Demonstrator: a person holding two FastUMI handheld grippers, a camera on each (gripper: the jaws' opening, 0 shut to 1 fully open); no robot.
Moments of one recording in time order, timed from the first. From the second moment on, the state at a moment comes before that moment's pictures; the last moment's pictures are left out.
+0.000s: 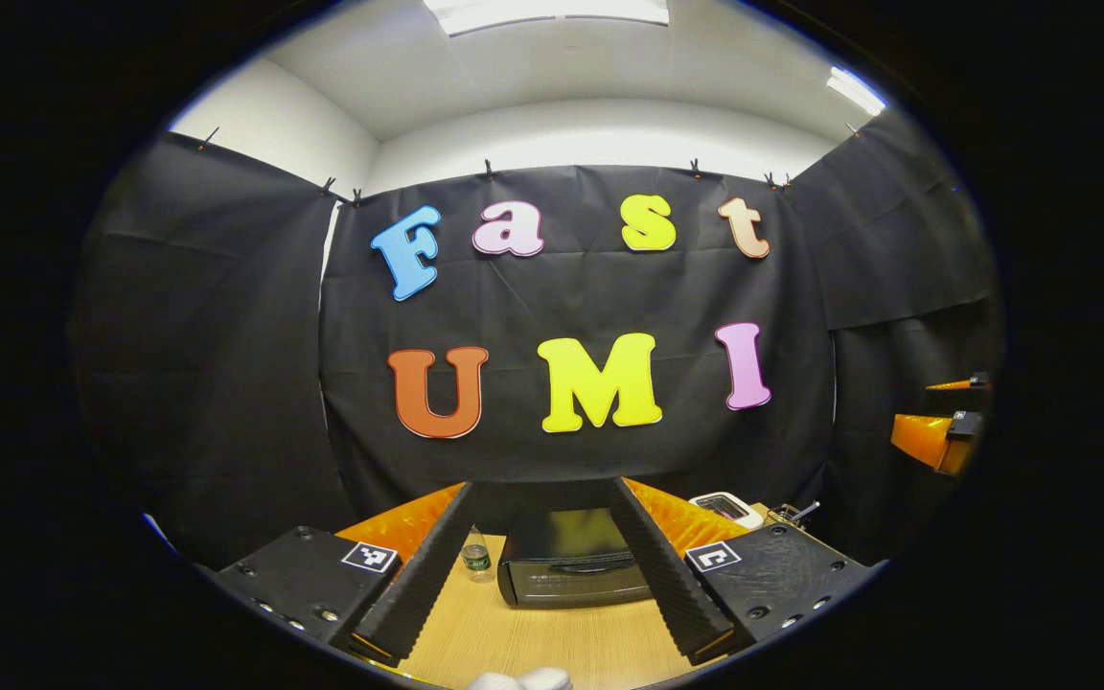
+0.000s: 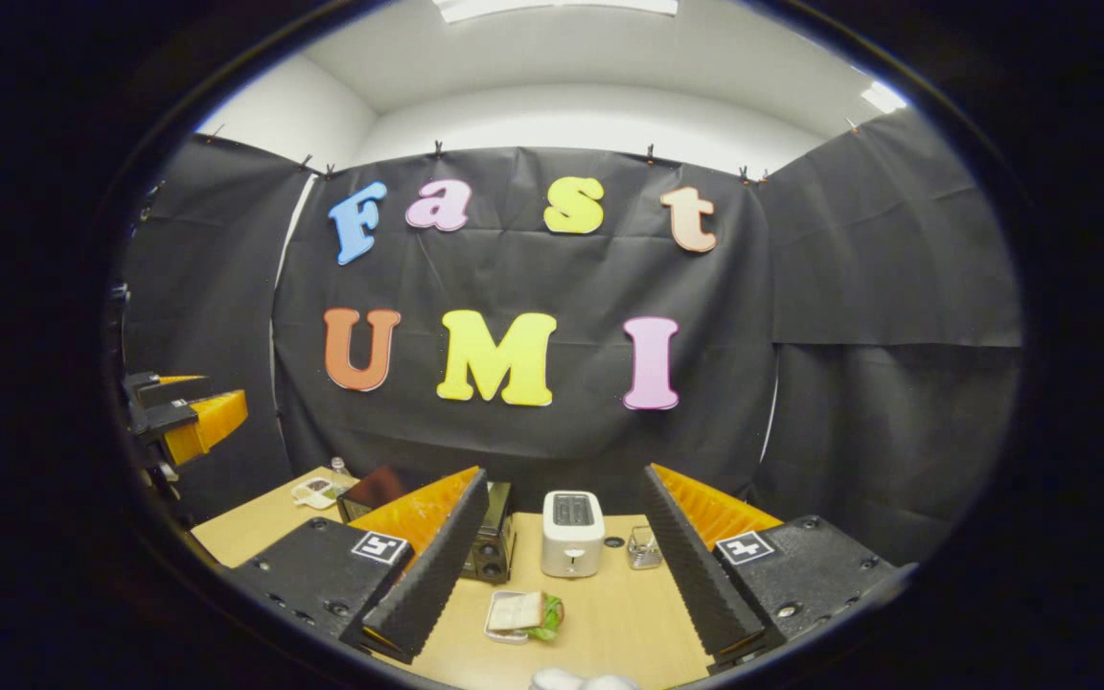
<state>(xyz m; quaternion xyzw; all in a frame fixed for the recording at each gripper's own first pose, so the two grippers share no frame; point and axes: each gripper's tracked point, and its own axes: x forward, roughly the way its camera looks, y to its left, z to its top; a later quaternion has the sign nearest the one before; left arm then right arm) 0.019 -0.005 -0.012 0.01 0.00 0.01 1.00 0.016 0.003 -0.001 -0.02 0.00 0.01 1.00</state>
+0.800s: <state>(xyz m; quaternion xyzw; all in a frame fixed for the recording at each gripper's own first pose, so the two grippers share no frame) 0.131 -0.069 -0.178 -0.01 0.09 -0.02 1.00 0.016 -0.069 -0.017 -0.03 0.02 -0.05 1.00</state>
